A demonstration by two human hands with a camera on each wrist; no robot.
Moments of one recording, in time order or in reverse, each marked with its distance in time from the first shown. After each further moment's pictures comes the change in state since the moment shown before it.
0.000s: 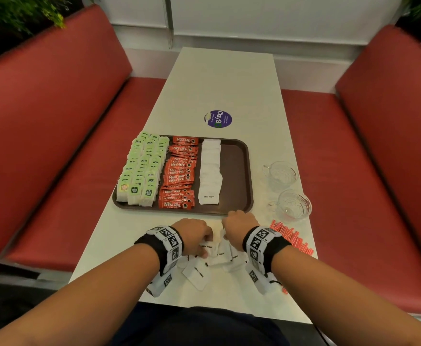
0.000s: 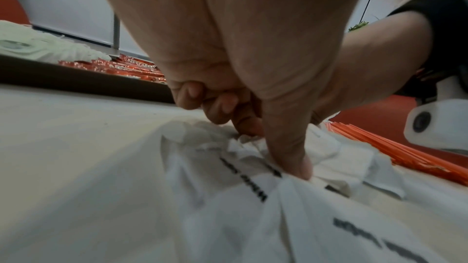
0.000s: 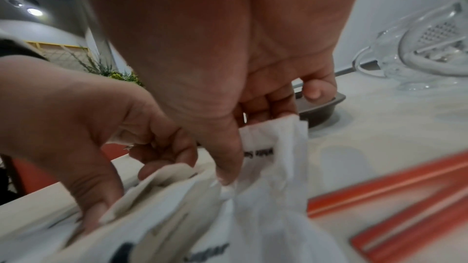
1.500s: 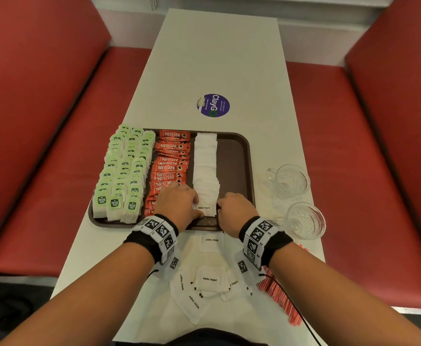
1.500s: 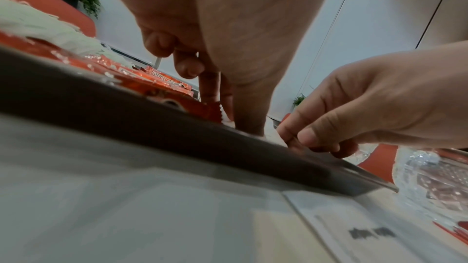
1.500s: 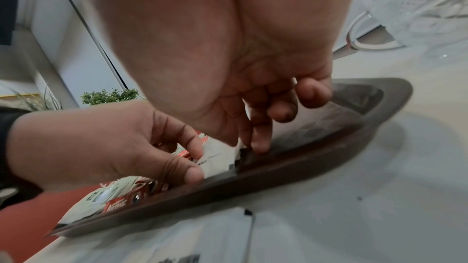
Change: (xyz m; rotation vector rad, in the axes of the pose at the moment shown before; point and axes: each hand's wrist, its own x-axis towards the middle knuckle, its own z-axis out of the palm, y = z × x) left_hand 0.062 -0.052 -0.053 -0.045 0.466 -0.315; right_hand 0.069 0.030 -0.030 0.330 0.115 0.087
